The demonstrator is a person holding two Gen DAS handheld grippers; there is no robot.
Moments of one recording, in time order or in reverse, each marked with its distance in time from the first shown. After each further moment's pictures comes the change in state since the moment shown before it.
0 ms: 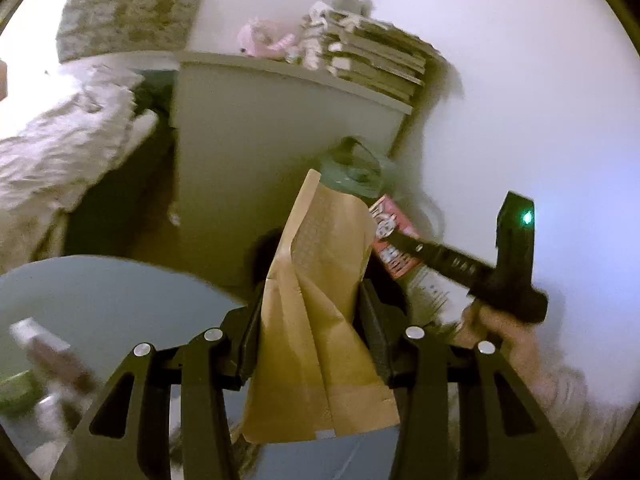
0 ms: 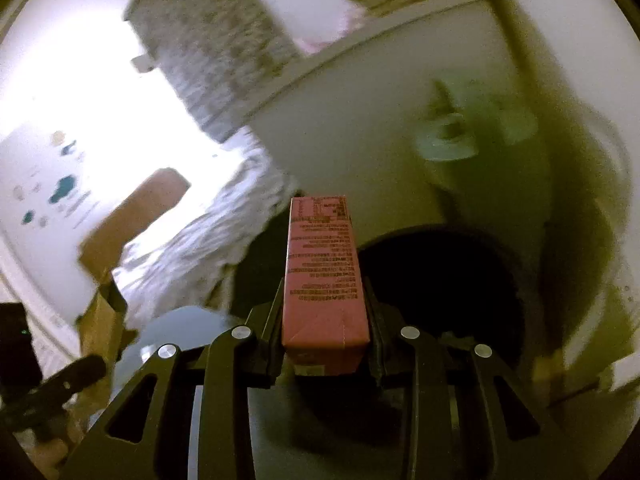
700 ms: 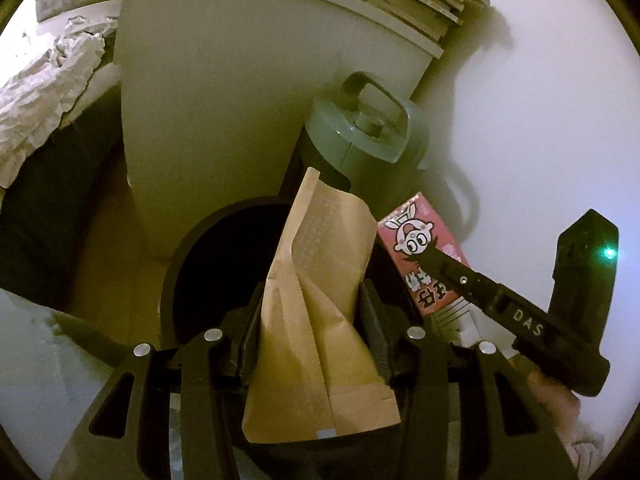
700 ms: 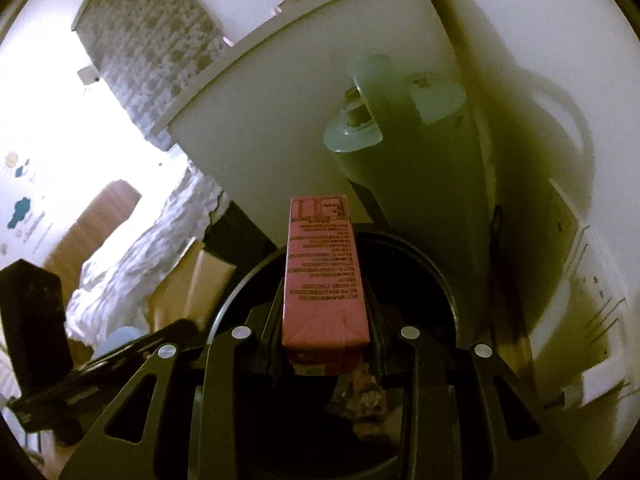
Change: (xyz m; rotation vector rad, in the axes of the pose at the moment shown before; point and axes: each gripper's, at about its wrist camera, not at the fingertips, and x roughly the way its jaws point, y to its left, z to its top) left arm 0.150 -0.009 0.018 -0.053 0.175 -0.014; right arm 0.037 -0.055 0.006 0.083 0.024 -0.139
